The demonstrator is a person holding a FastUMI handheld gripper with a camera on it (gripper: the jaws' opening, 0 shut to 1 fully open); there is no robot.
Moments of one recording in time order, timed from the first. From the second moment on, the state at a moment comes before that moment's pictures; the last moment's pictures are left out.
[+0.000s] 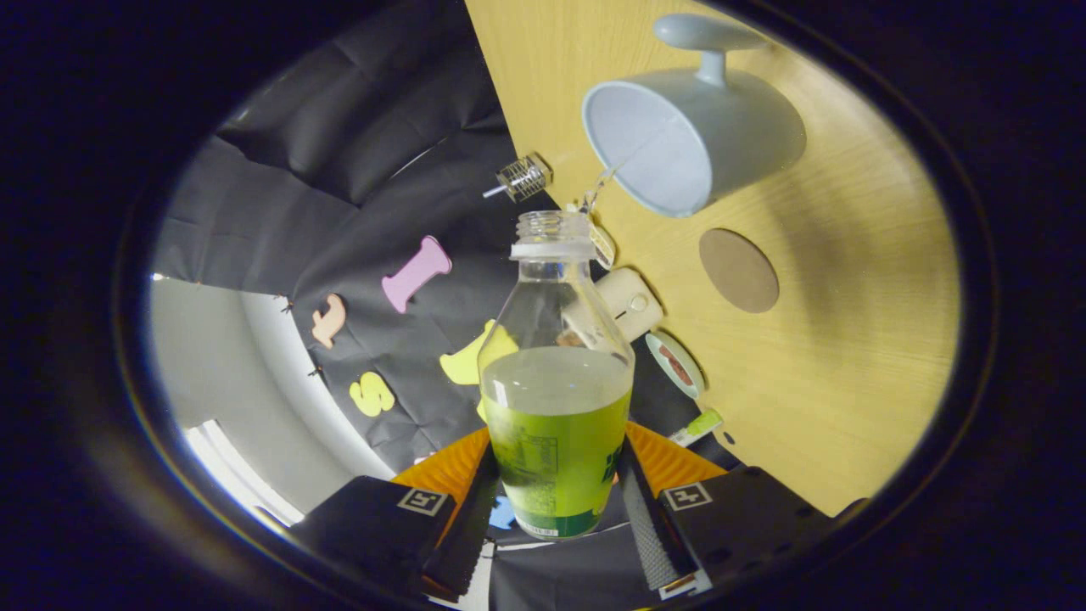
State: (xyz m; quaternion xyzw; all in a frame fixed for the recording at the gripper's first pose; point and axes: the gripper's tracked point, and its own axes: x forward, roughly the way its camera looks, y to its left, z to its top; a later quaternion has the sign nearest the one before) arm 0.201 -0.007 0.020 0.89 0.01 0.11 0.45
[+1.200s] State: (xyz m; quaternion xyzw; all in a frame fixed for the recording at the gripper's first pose) arm 0.186 0.026 -0.043 0.66 0.10 0.01 0.74
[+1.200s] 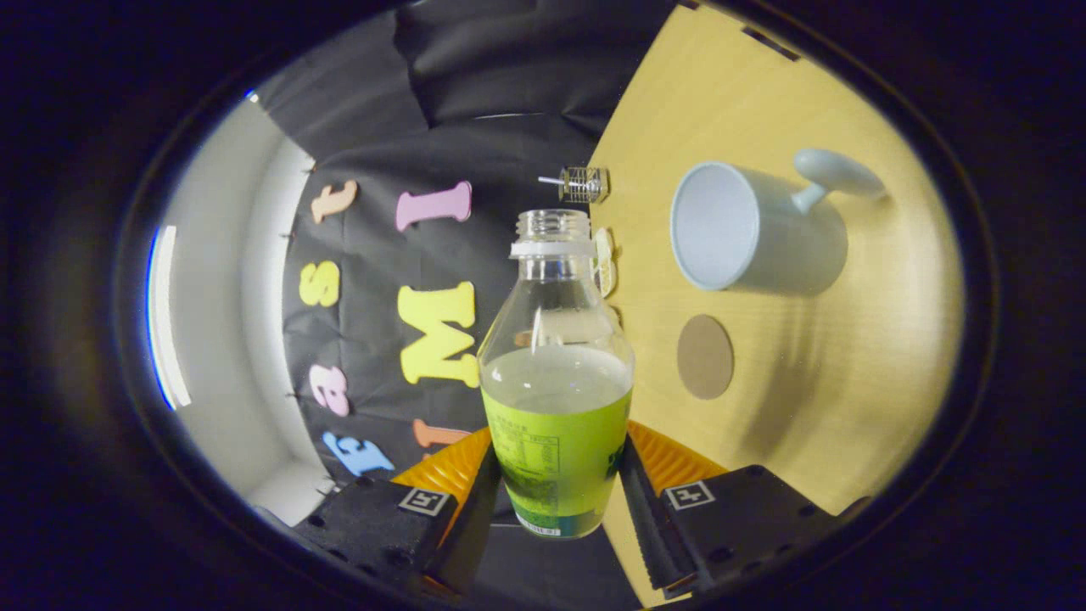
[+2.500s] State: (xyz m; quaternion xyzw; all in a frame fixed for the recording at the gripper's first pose) arm 0.273 0.011 -0.015 -0.01 0.13 -0.12 0.98
